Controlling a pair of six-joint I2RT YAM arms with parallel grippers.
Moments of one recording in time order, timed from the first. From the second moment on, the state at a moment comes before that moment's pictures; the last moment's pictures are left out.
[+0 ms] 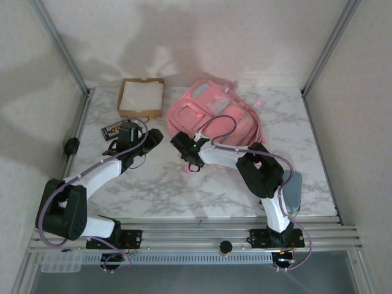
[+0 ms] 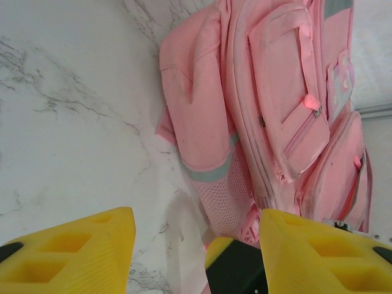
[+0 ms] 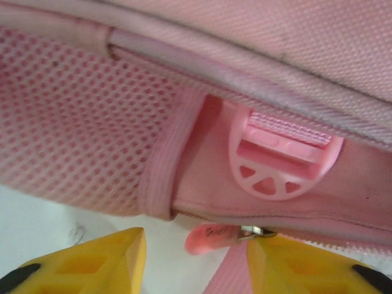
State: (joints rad) left arm -0.23 1.38 0.74 0.03 0.21 -0.88; right arm 0.91 2.07 1.44 -0.55 0.36 1.17
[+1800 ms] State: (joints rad) left arm -0.23 1.41 0.72 0.08 0.26 -0.88; right arm 0.85 2.02 1.35 -0.48 0.33 1.09
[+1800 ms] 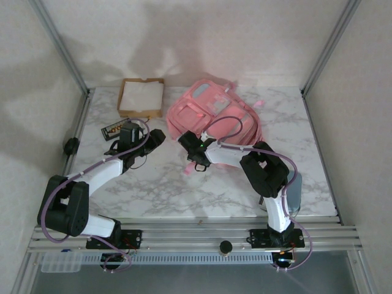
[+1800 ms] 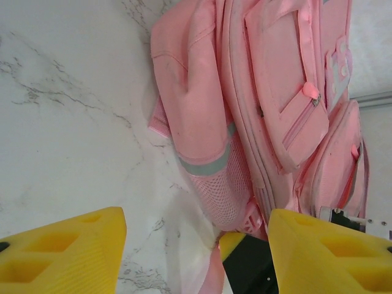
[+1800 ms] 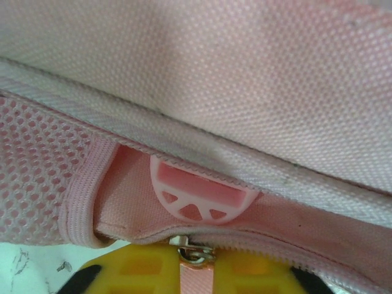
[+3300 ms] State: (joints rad) left arm -0.42 1.92 0.85 0.49 0.23 -1.36; right arm 0.78 1.64 0.96 -0.48 0.26 1.01
